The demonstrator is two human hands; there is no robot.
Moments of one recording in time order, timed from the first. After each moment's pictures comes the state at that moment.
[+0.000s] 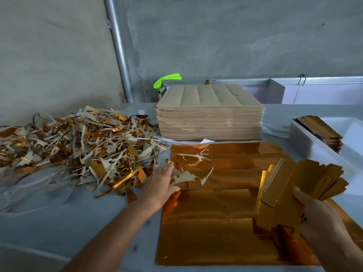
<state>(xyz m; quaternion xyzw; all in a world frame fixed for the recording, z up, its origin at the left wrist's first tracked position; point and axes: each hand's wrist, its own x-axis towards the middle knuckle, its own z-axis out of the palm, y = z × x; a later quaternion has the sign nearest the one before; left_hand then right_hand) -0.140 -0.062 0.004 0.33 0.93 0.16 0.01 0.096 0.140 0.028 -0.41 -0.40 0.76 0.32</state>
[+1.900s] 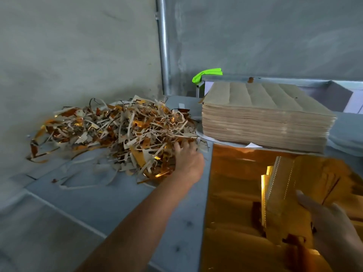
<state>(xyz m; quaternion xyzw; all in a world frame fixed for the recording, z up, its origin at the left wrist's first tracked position) -0.203 -0.059 0.033 0.29 0.95 -0.06 -0.11 0.013 0.115 0.016 -0.30 -0.56 0.74 0.22</state>
